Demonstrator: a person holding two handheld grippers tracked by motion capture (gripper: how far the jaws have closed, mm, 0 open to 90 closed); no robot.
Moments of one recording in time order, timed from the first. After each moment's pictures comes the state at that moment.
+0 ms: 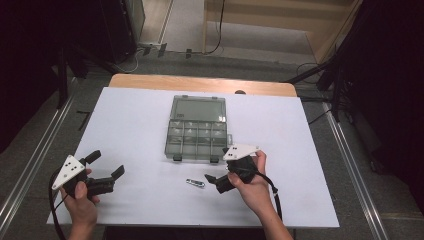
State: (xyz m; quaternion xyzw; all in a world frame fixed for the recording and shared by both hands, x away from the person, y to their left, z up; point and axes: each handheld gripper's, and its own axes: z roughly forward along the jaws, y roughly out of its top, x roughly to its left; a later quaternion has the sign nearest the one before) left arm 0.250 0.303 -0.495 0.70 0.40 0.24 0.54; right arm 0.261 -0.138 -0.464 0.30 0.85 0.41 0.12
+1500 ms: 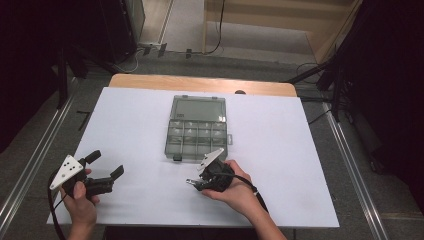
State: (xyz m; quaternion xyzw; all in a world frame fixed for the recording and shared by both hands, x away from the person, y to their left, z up) left arm 0.250 0.305 -0.495 0.69 0.40 0.23 0.55; right arm 0.265 -0.084 -0.490 0.27 0.92 0.27 0.02
